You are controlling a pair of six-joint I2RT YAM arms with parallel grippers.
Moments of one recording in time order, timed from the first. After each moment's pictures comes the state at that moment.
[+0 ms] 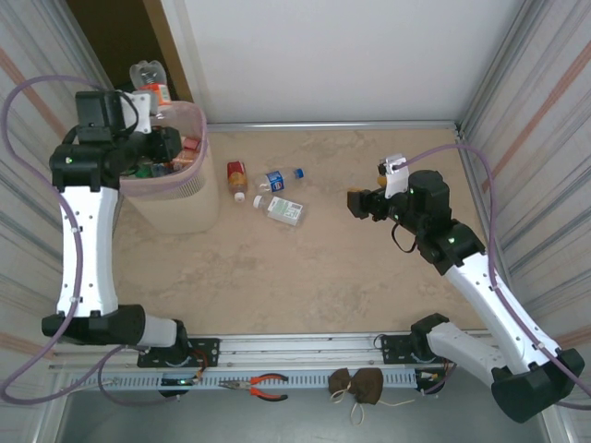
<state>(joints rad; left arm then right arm) 0.03 1.40 1.91 -1.18 0.24 -0.06 0.43 0.94 0.97 -0.40 -0.11 0.13</state>
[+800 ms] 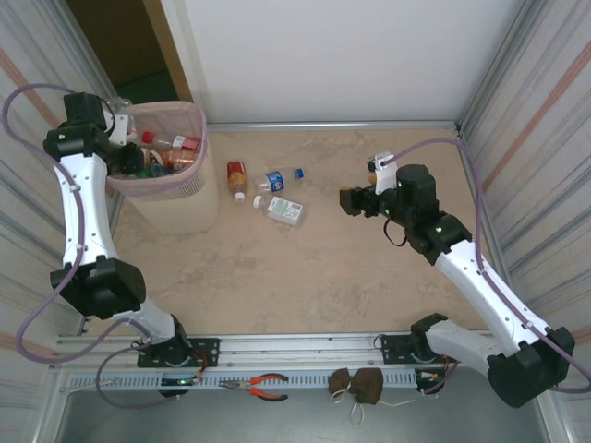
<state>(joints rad) 0.25 1.60 1.88 -1.26 0.03 0.19 0.45 1.04 0.97 -0.35 -0.12 0.13</state>
